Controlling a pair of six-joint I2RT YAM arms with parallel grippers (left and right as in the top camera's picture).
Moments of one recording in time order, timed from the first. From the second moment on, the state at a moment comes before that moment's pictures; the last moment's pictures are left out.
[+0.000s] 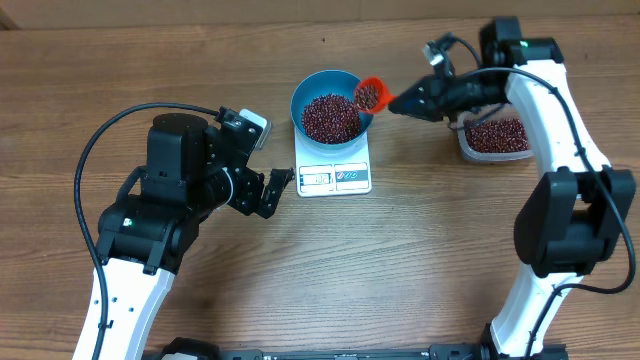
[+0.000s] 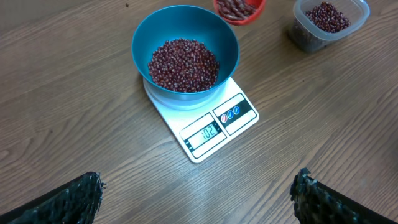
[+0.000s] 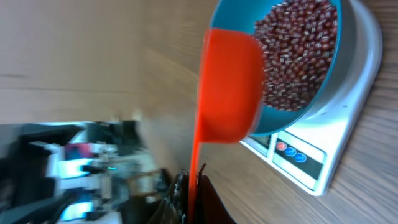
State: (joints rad) left arm -0.23 1.13 1.17 -0.81 0.31 0.16; right arm 0.03 2.07 1.87 -1.22 -1.06 -0.08
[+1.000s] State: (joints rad) left arm -0.23 1.13 1.17 -0.81 0.31 0.16; right arm 0.53 2.07 2.20 -1.27 0.17 0.02
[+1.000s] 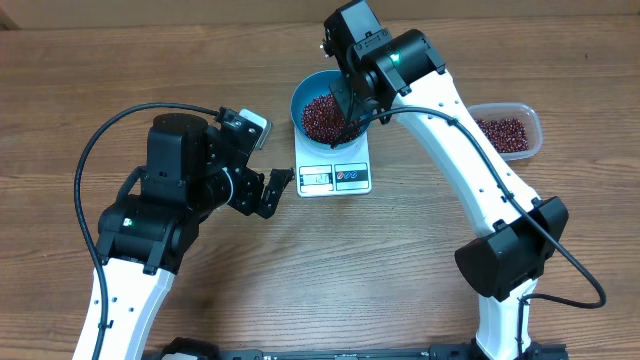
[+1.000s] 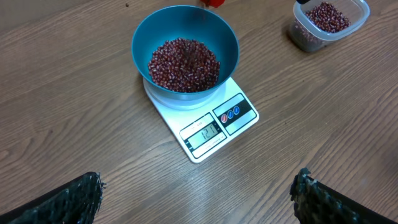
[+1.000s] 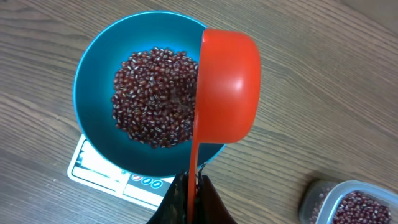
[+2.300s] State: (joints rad) left arm -0.23 1.13 1.17 -0.81 0.31 0.16; right arm -0.20 1.97 2.04 -1.42 -0.16 -0.09
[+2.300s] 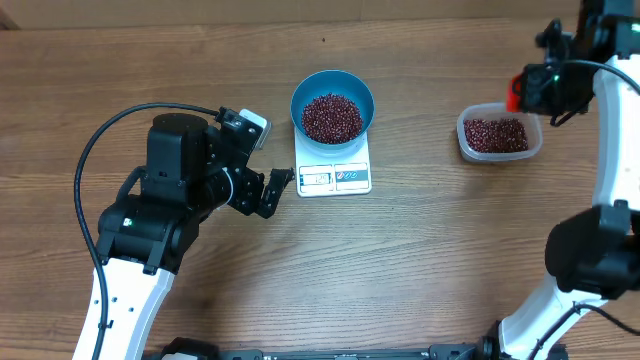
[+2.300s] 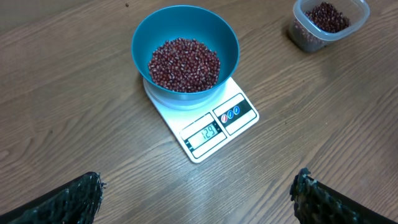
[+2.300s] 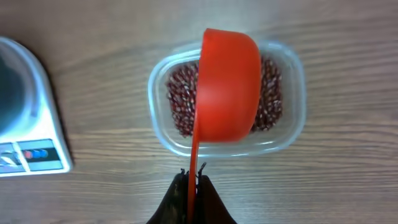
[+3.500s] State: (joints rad) left arm -0.23 1.13 1.17 -0.81 0.31 0.16; right arm -0.25 2.02 1.67 -1.18 -0.45 -0.11
